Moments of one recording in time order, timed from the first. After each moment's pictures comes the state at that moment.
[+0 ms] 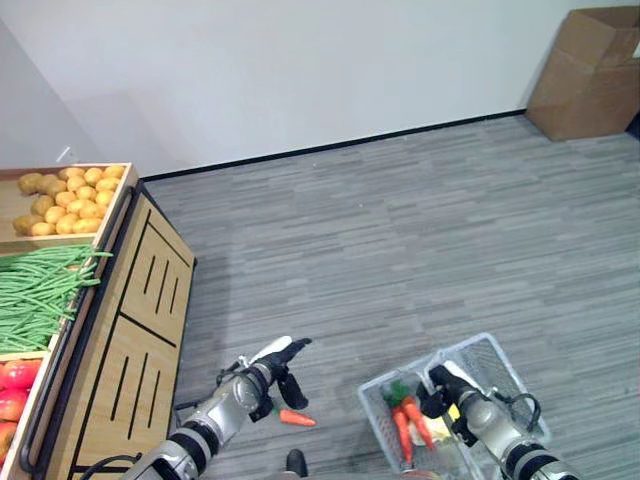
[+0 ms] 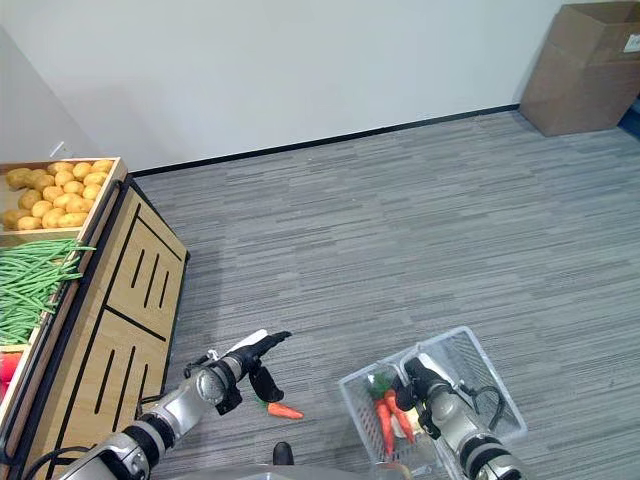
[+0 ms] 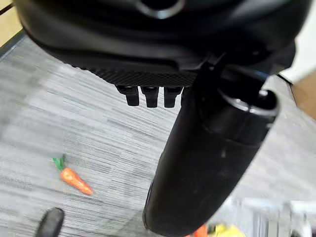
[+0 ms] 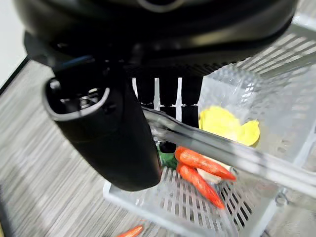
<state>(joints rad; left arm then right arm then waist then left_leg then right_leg) -0.18 0.38 -0.60 0.61 0.17 0.07 -0.07 -0.12 -0.44 0.43 0.91 -0.16 0.14 -0.05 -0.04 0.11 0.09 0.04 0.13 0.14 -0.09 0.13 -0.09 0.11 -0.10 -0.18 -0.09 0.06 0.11</state>
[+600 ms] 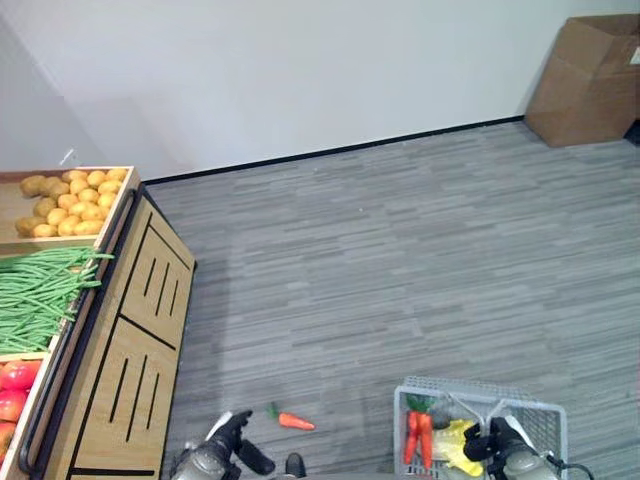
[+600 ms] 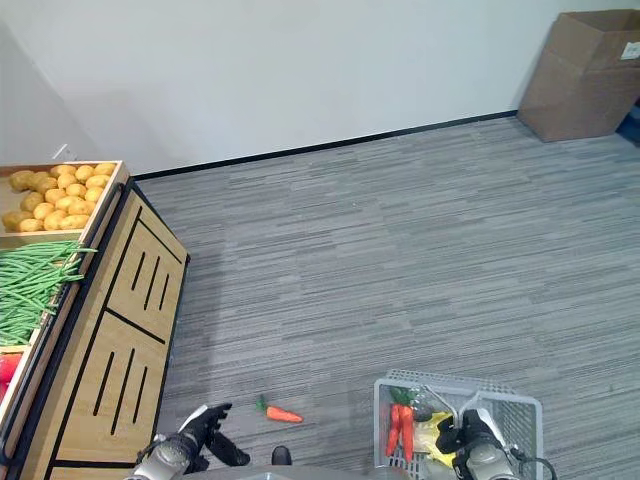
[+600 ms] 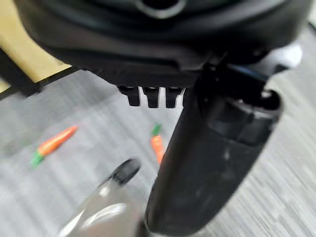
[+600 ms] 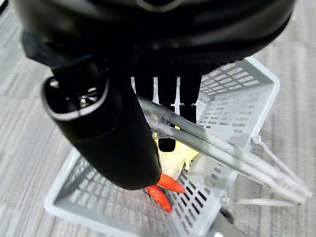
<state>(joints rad) 0.00 0.24 -0.27 1.11 0.02 0.04 0.05 -0.01 -0.41 0.18 1.17 -0.05 0.04 -0.14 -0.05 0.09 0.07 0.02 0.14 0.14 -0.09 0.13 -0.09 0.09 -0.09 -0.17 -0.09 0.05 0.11</state>
